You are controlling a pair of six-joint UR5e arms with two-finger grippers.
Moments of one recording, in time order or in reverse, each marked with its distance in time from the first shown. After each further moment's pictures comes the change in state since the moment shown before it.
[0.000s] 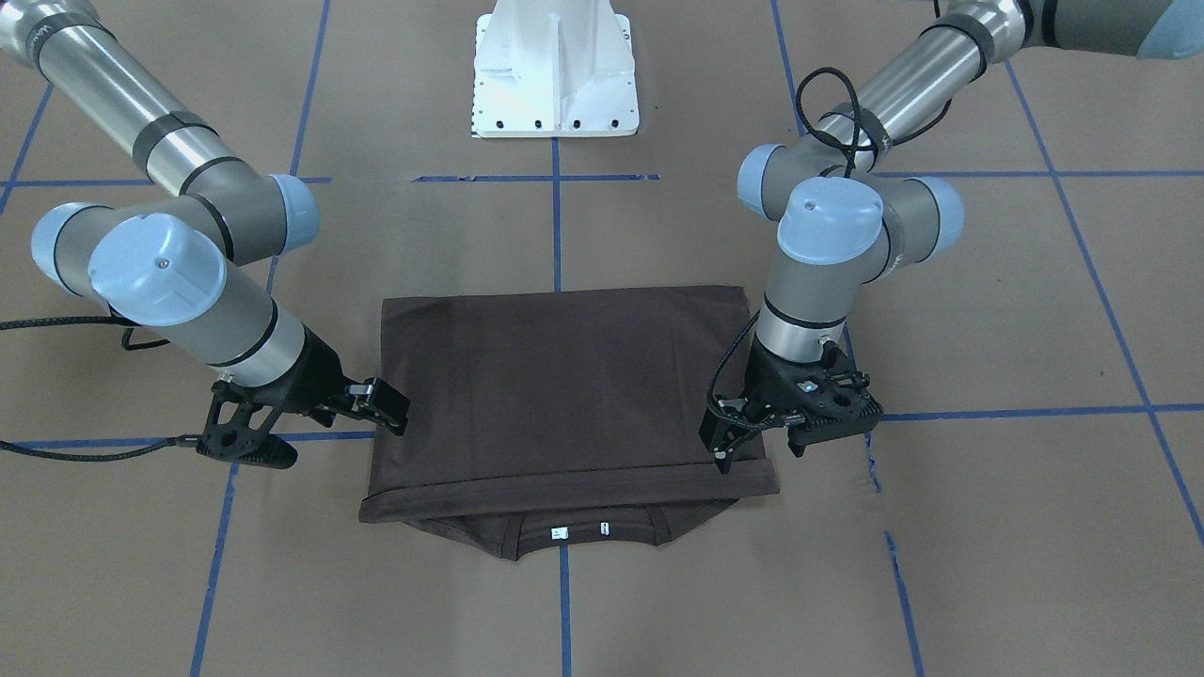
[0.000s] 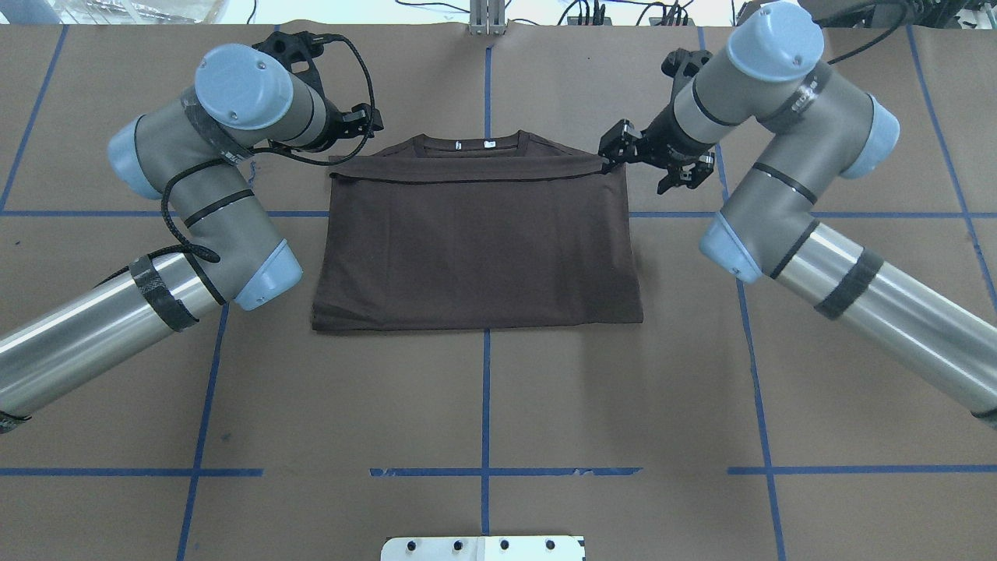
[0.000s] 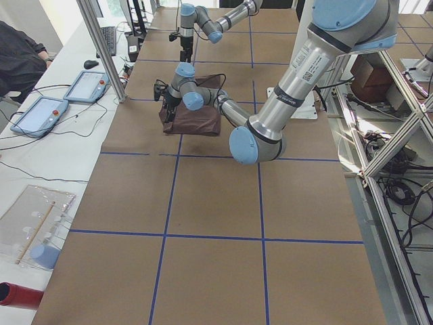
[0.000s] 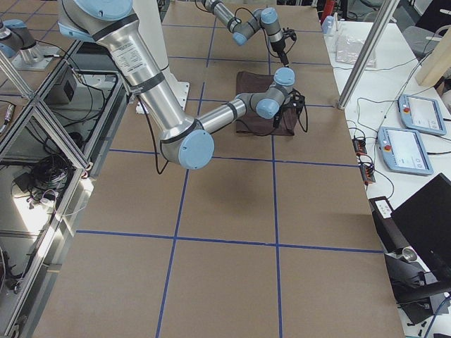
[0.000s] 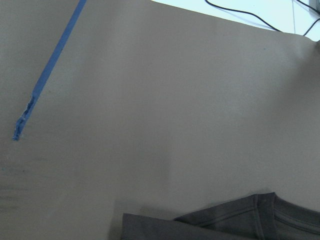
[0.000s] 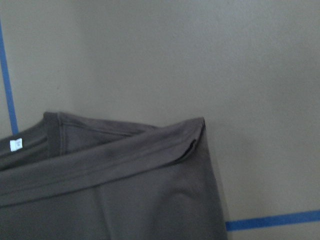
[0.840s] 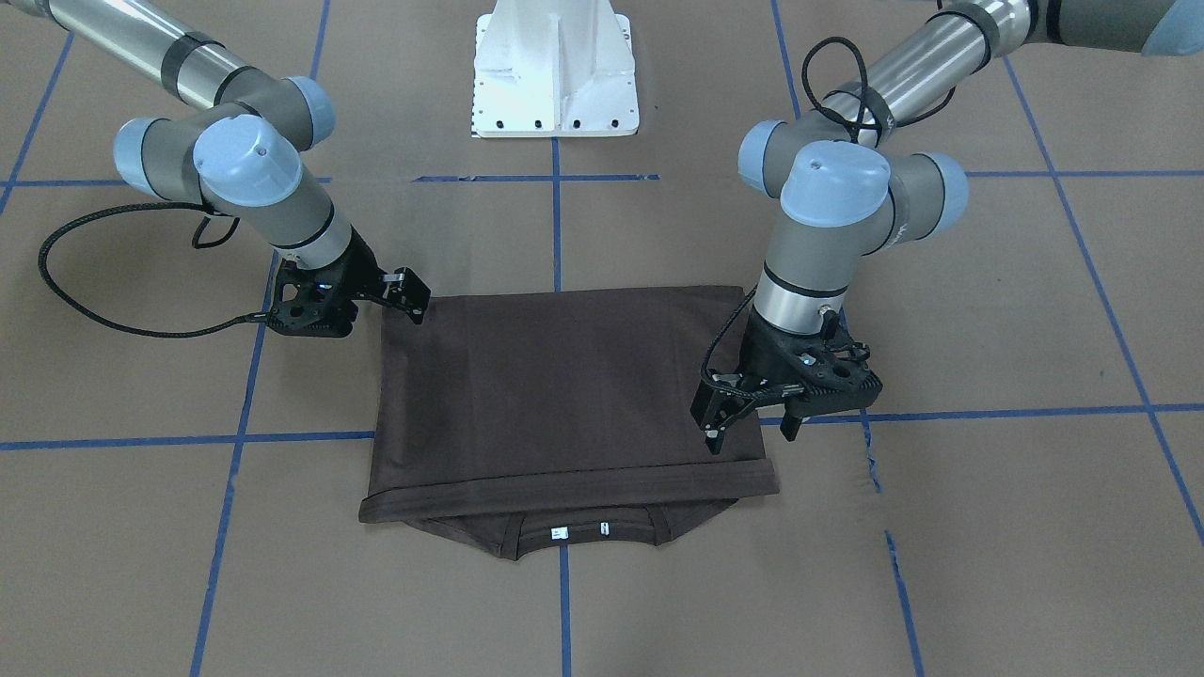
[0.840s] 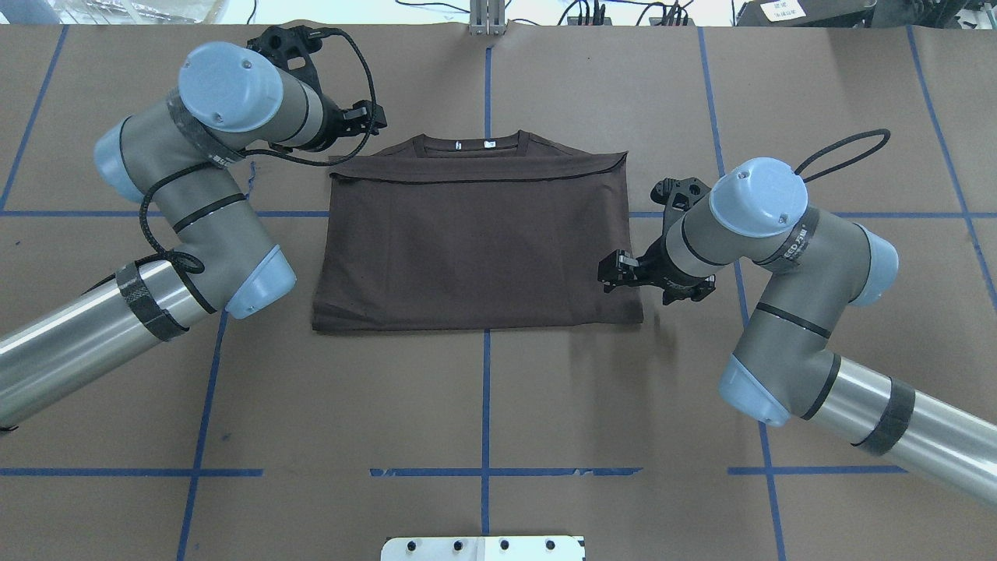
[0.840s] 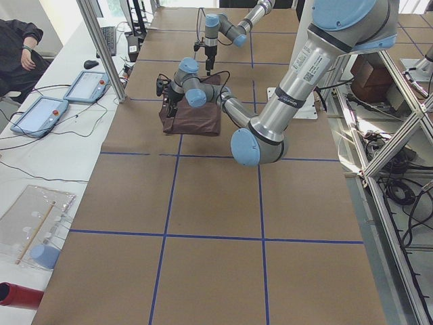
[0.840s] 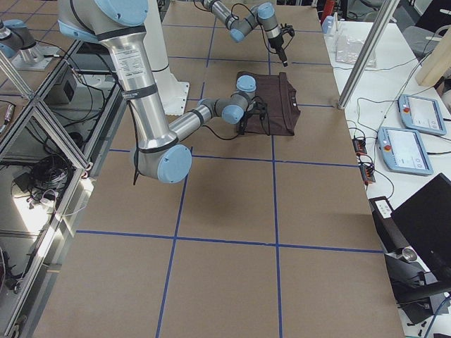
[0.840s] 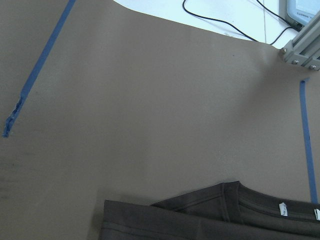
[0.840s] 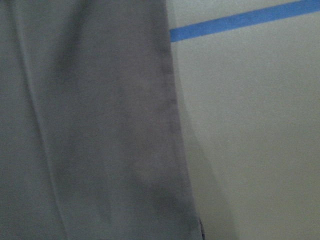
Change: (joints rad) left arm 0.004 0.023 -0.072 0.004 0.000 -0.006; right arm -0.201 -0.177 0.223 -0.082 -0.119 0.034
